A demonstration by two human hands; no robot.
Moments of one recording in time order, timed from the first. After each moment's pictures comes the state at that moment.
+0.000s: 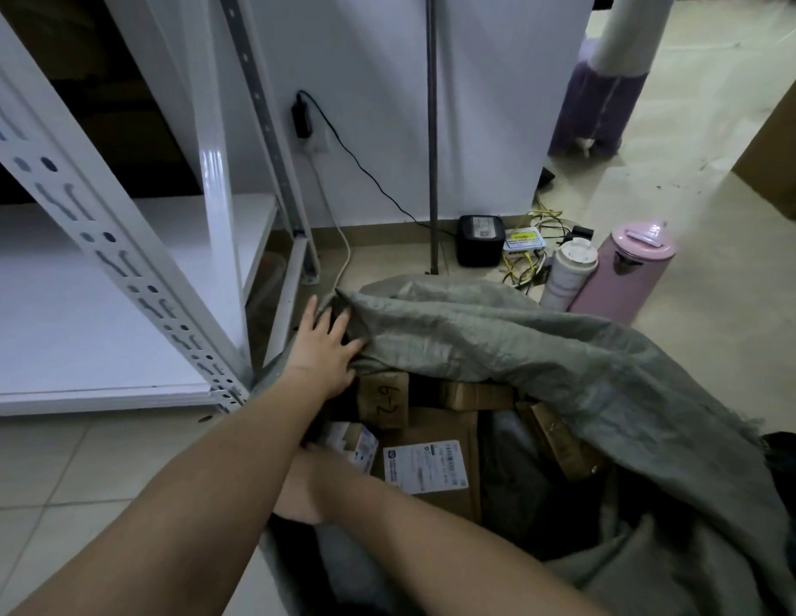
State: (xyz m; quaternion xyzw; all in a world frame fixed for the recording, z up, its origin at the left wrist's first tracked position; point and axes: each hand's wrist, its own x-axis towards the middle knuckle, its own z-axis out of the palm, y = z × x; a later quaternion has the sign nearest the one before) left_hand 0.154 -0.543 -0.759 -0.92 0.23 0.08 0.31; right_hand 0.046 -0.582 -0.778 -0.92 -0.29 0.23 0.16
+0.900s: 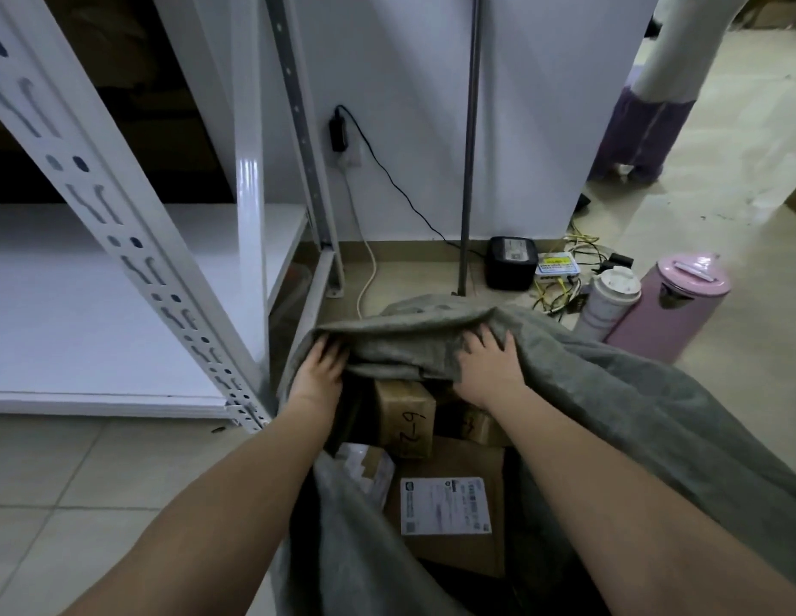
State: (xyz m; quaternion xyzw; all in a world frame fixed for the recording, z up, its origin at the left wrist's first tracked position) left_hand 0.162 -0.520 -0.784 -0.87 0.21 0.13 0.43; right_hand 0.170 -0.745 -0.798 -0.99 -0.06 0.13 -0.09
